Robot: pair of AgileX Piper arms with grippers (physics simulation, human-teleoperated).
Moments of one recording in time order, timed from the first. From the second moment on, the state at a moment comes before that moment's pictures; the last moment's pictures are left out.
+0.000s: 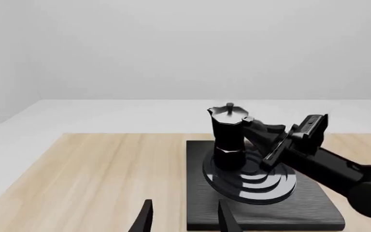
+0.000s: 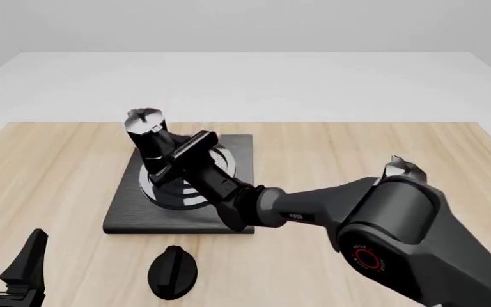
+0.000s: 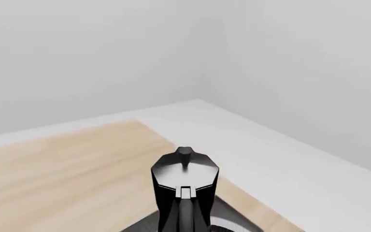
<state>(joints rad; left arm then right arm) 0.00 0.01 -0.01 0.00 0.00 0.83 2.30 -1.49 -0.86 -0.13</state>
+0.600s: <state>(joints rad) 0.00 0.01 -0.01 0.00 0.00 0.82 2.33 -1.51 -0.83 -0.14</state>
